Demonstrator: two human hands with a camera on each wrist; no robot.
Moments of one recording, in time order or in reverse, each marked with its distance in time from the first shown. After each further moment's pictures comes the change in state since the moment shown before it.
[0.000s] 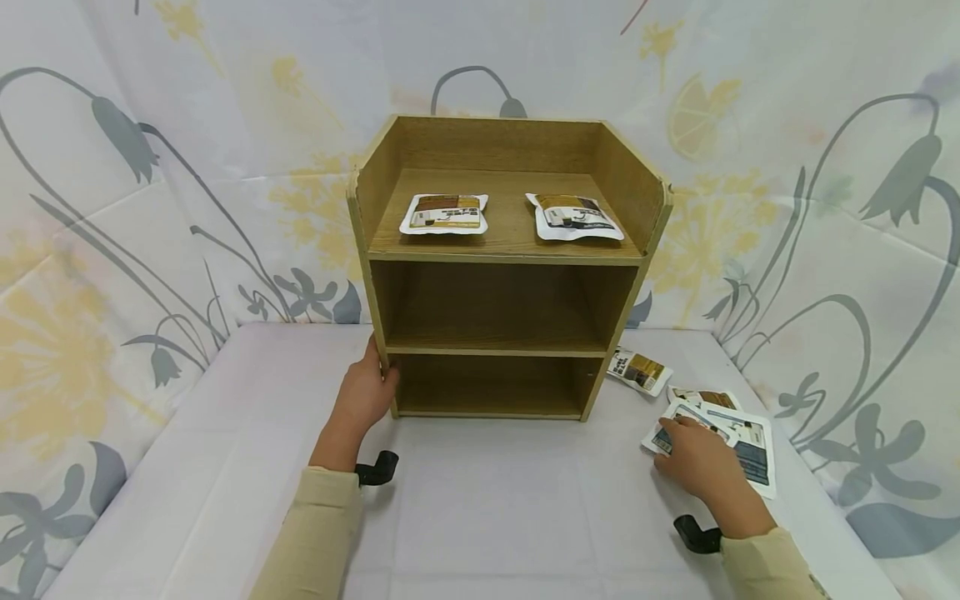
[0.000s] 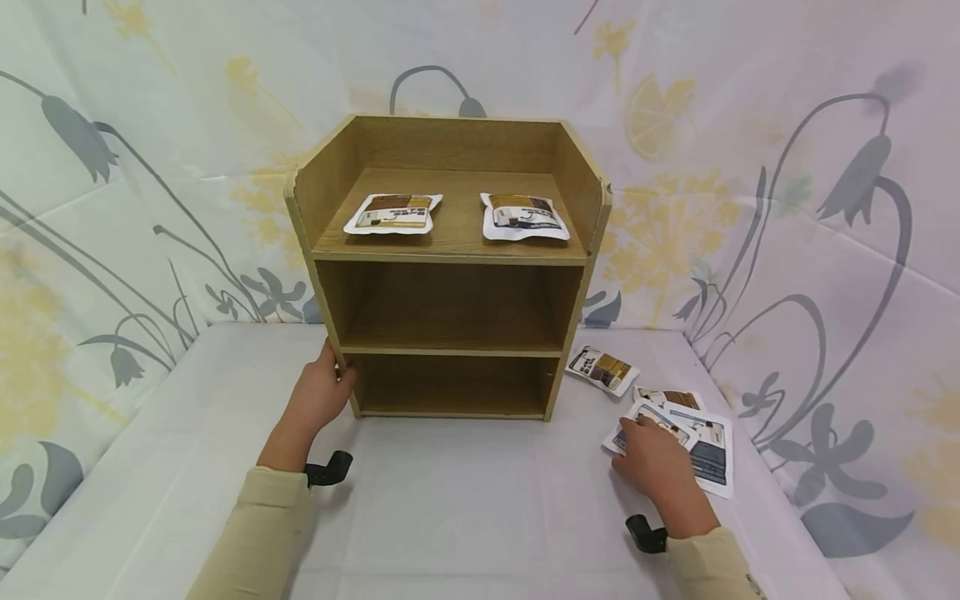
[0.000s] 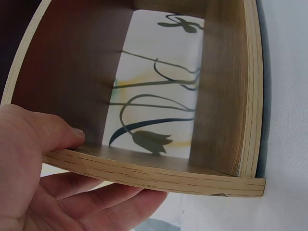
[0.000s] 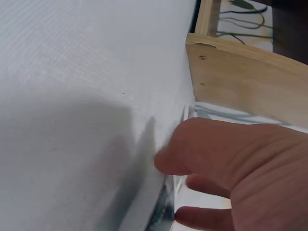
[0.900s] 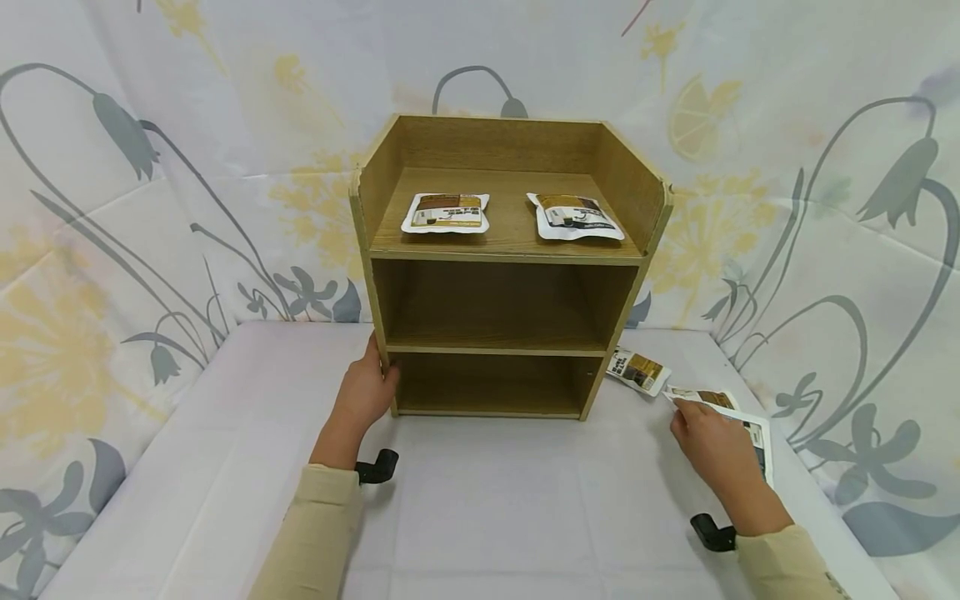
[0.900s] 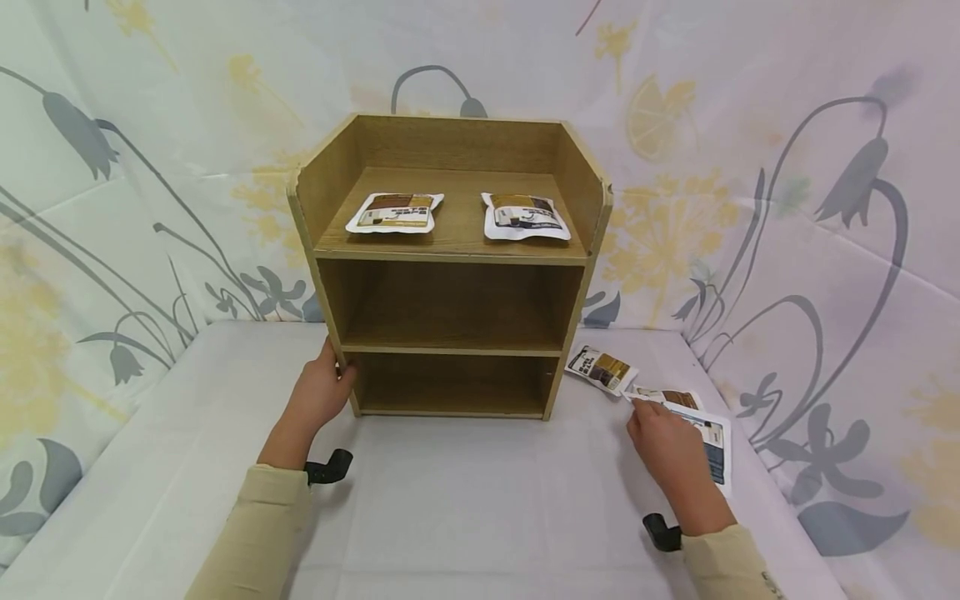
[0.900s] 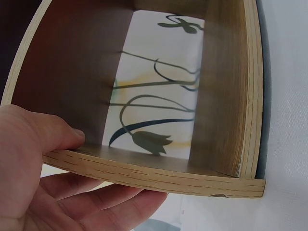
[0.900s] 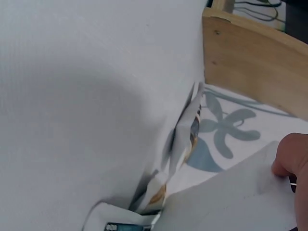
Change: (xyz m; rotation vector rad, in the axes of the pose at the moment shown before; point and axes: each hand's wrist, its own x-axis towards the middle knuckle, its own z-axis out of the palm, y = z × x) left_hand 0.001 -0.002 0.002 -0.004 0.008 0.004; right_hand 0.001 0.009 -0.005 -0.070 0.695 -0.218
